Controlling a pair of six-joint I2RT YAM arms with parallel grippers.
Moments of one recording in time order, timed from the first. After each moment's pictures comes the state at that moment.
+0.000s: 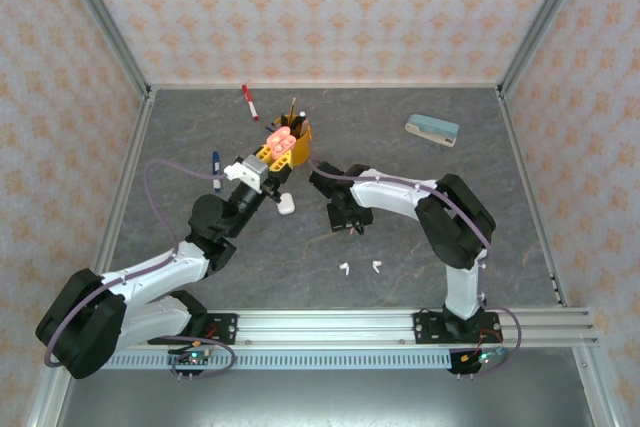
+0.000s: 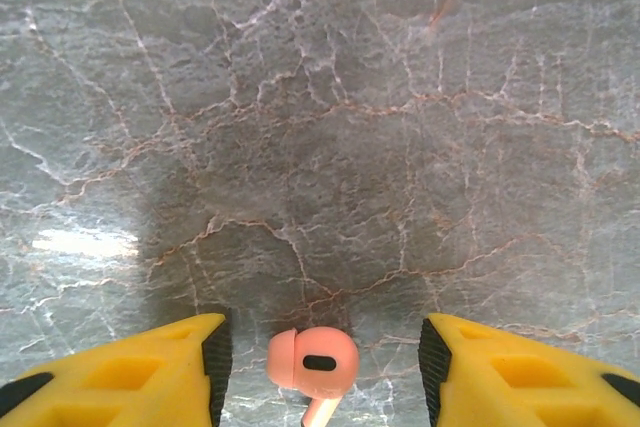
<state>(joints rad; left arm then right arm) -0.57 1.10 0.40 1.02 0.00 0.09 0.80 1.91 1.27 -0.86 0.14 0.59</state>
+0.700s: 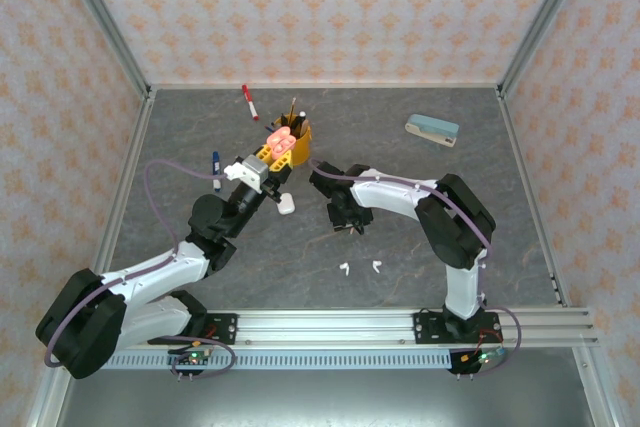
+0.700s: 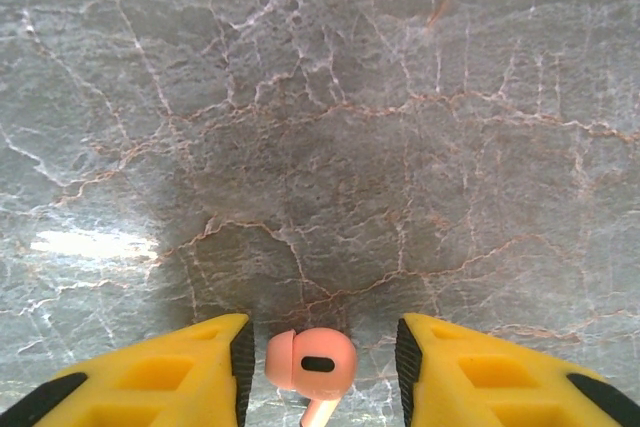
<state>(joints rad) -0.57 1.10 0.40 1.02 0.00 0.09 0.80 1.91 1.27 -0.86 0.14 0.59</state>
